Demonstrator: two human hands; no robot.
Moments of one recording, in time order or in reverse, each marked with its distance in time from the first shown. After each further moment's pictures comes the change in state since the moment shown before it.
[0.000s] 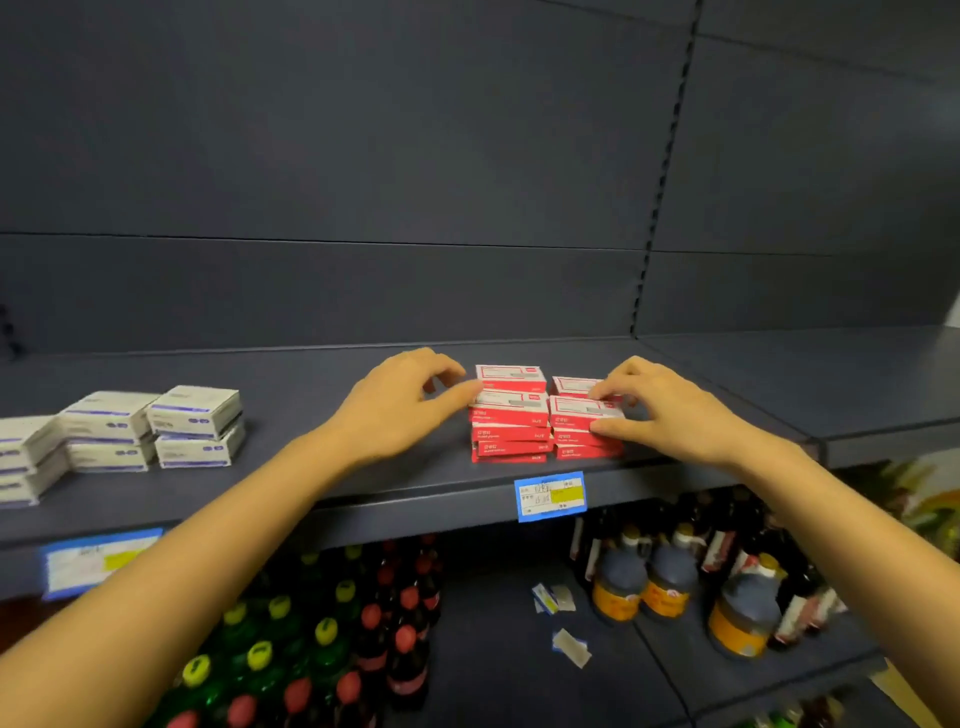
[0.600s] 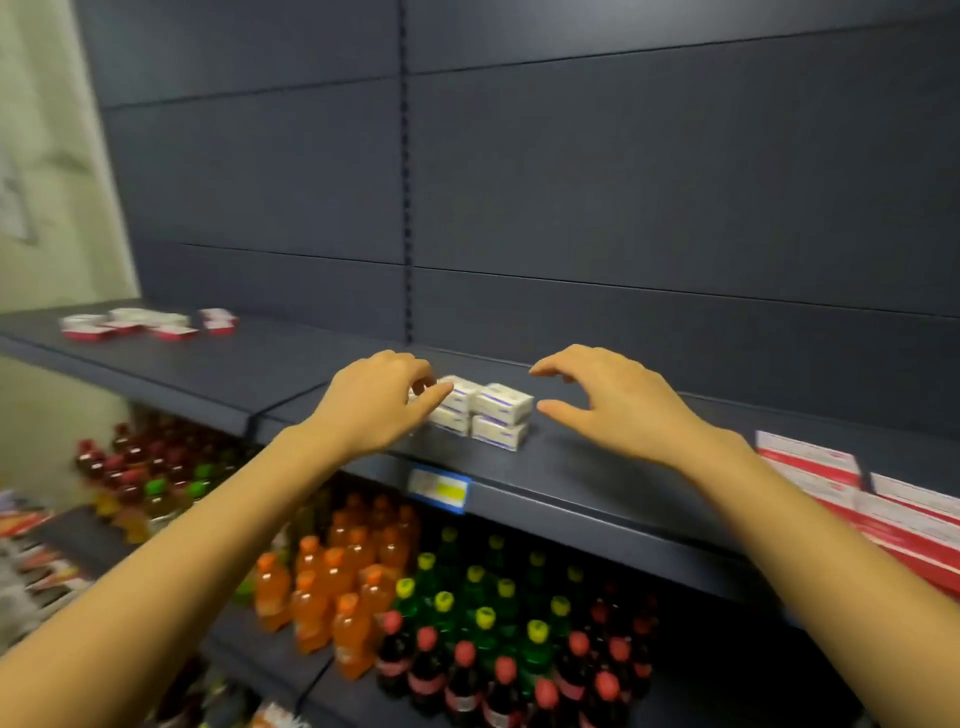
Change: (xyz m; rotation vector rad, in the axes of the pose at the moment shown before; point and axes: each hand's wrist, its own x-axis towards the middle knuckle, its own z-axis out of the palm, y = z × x) left_hand -0.150 -0.042 -0.148 0.727 0.206 -0.513; right_hand 0.072 -0.223 0.030 0.158 0.135 -0.782
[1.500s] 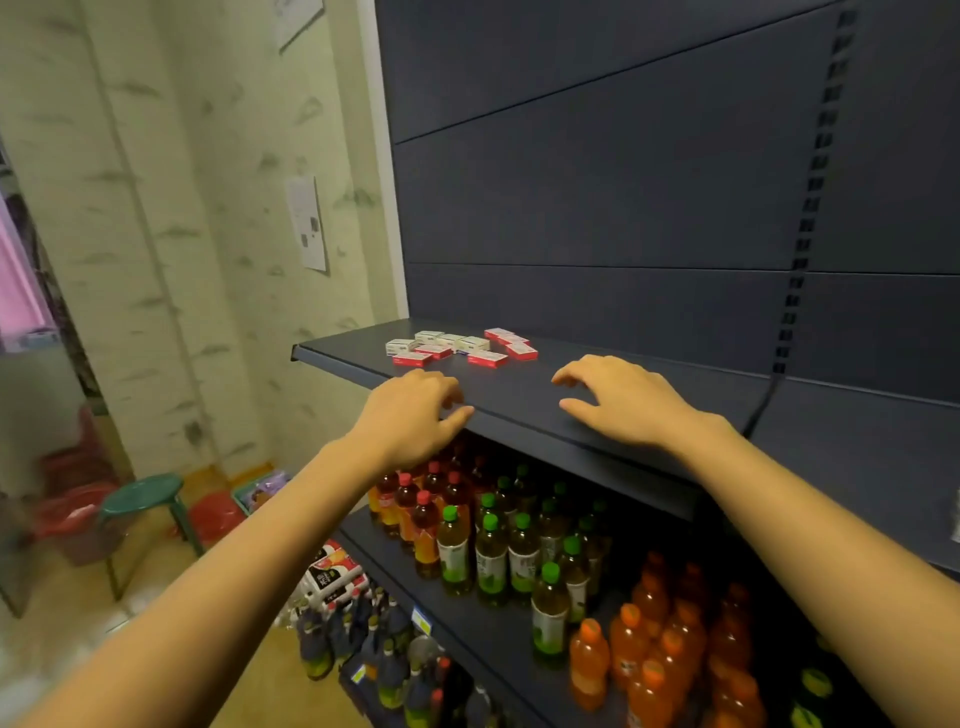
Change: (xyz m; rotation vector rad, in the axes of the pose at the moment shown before) left_hand -0.073 -0.426 -0.067 0.221 -0.069 -0.229; right_hand 0.314 -0.299 0.211 0.132 -0.134 -0.143
